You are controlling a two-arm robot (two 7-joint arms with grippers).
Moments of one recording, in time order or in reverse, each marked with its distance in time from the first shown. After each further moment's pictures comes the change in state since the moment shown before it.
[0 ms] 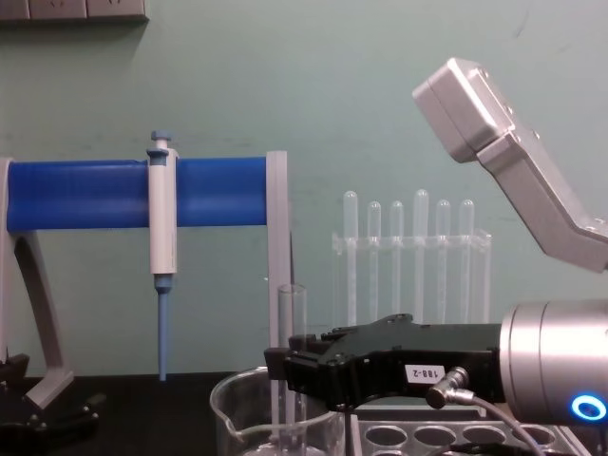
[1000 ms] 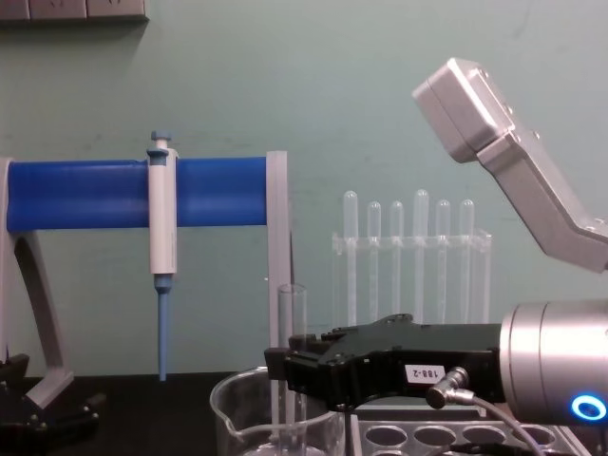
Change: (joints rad) left arm 0.000 0.000 0.000 0.000 0.000 0.000 0.000; right arm 0.000 0.000 0.000 0.000 0.000 0.000 0.000
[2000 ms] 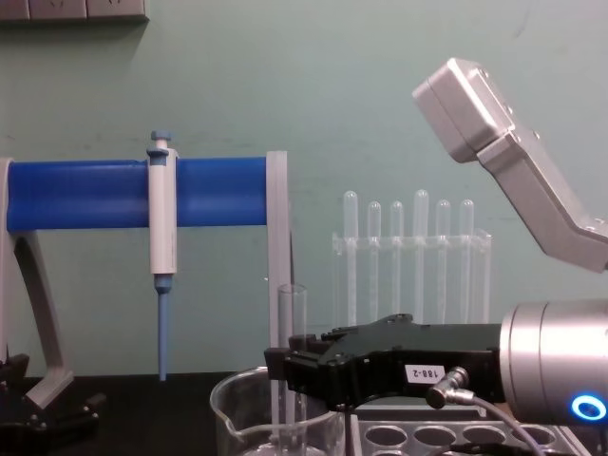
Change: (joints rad) left arm 0.000 0.000 0.000 0.000 0.000 0.000 0.000; right arm 0.000 0.000 0.000 0.000 0.000 0.000 0.000
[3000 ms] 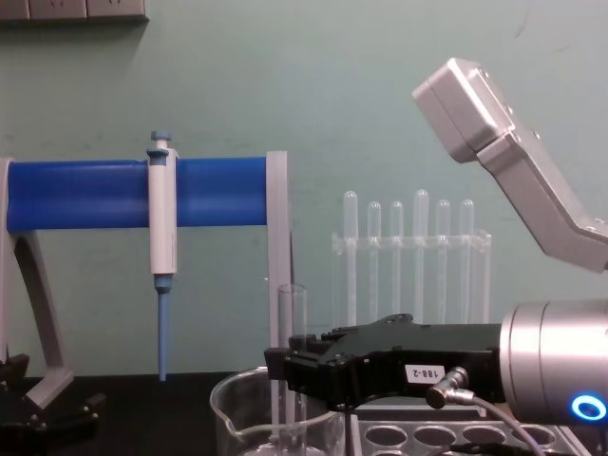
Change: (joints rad) left arm 0.000 0.000 0.000 0.000 0.000 0.000 0.000; right arm 0.000 0.000 0.000 0.000 0.000 0.000 0.000
